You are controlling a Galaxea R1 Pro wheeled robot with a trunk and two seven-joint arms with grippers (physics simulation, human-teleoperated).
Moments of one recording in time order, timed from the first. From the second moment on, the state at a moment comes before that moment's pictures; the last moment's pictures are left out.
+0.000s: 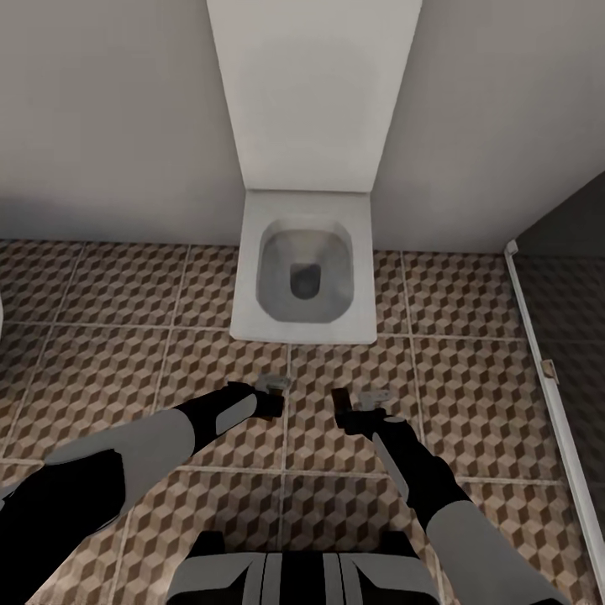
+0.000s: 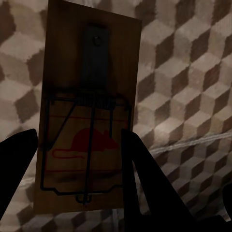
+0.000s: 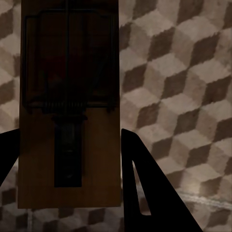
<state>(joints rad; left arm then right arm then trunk) -1.15 -0.03 -1.42 -0.39 1.44 0.38 0.15 -0.69 0.06 0.21 -0.83 -0.12 0.48 -0.03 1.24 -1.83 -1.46</state>
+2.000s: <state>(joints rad) -1.15 -0.03 -1.41 -0.39 1.44 0.38 0.16 -0.69 0.06 0.31 -0.85 -0.12 0.28 -0.03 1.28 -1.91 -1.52</state>
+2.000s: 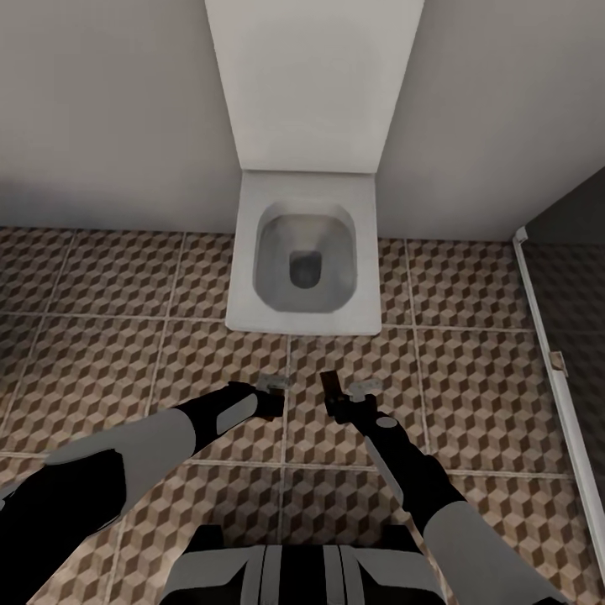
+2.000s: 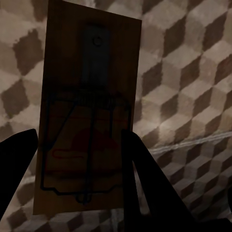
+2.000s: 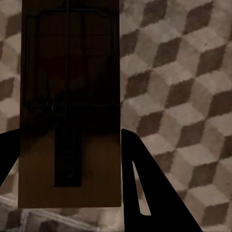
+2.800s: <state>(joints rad) -1.15 -0.03 -1.41 -0.39 1.44 0.39 0.16 -0.69 0.06 0.31 -0.85 -0.12 0.28 -0.04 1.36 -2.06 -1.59</state>
